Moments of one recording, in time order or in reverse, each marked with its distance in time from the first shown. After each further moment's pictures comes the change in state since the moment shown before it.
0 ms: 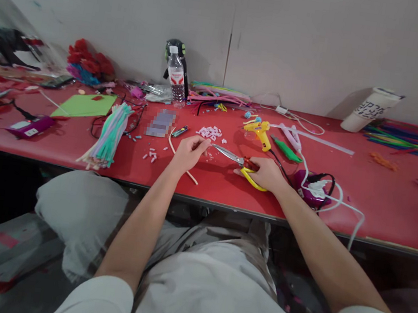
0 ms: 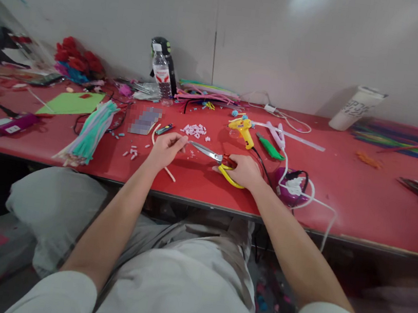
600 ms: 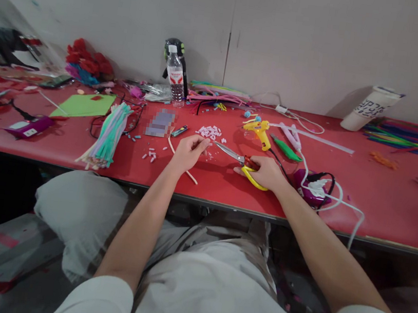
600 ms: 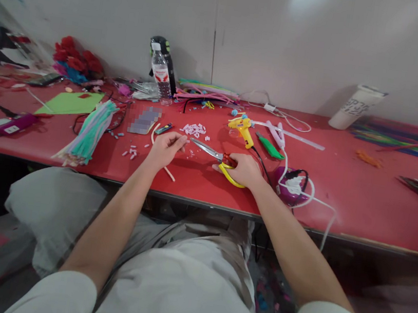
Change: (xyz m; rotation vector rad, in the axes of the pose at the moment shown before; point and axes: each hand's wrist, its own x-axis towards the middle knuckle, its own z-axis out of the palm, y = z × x) left_hand 0.000 -0.001 -0.001 -0.021 -0.009 -0.004; right_hand 0.000 0.000 -0.002 0.001 -0.025 0.041
